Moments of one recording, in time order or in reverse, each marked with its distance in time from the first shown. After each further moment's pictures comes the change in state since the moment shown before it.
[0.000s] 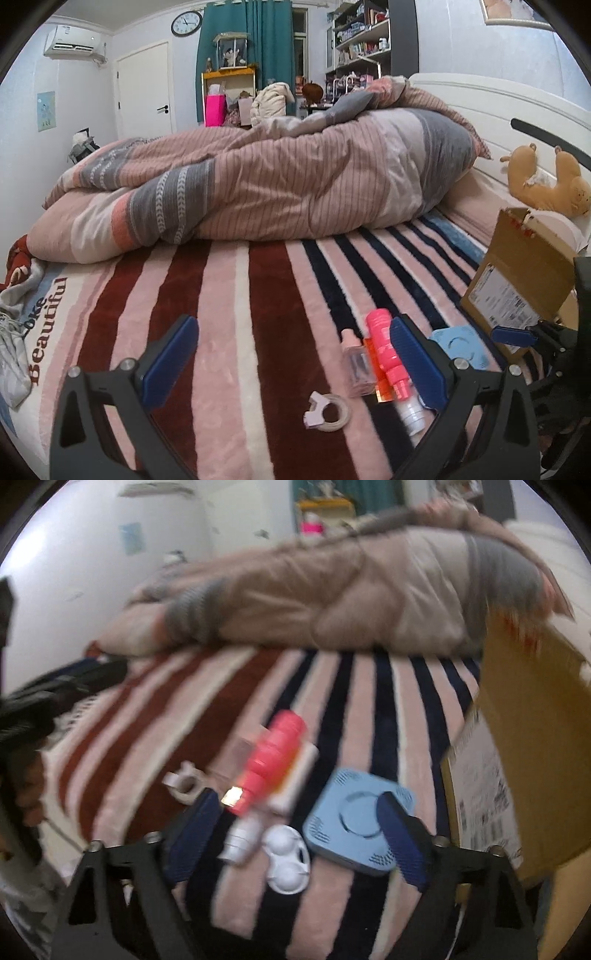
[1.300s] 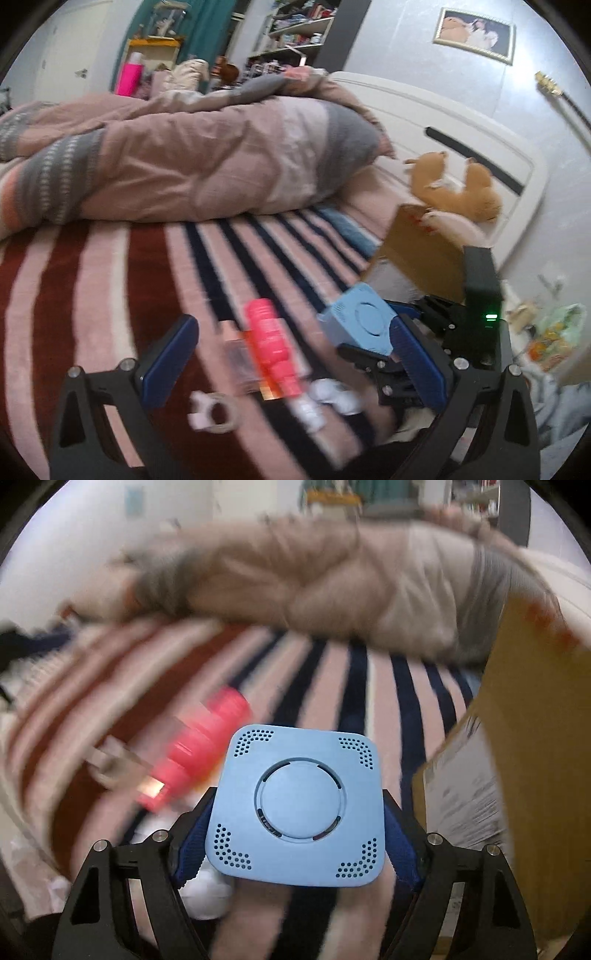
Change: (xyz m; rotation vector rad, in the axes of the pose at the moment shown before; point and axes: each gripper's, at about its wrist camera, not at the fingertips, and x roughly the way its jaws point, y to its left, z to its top) left arm 0.010 -0.029 0.005 -0.044 0.061 -0.518; right arm 0.021 -0.016 0.006 -0.143 -0.042 -0.078
